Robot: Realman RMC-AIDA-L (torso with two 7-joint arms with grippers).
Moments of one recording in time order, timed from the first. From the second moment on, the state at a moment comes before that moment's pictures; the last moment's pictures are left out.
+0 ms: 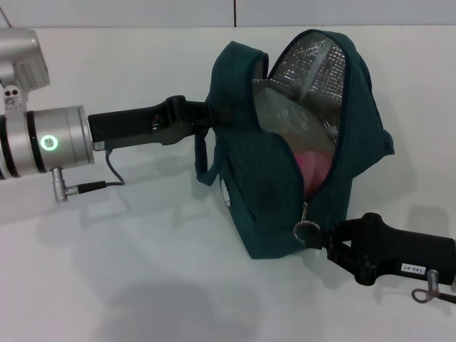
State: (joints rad) left arm -0.64 -2.06 0.65 0.45 1.90 1.58 -2.16; right arm 0.43 2.02 -1.39 -0.28 -1.25 -1.50 1.11
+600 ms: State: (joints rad) left arm -0.64 -2.06 0.65 0.45 1.90 1.58 -2.16; right arm 0.31 2.01 -1.36 -0.29 -1.16 -1.63 0.97
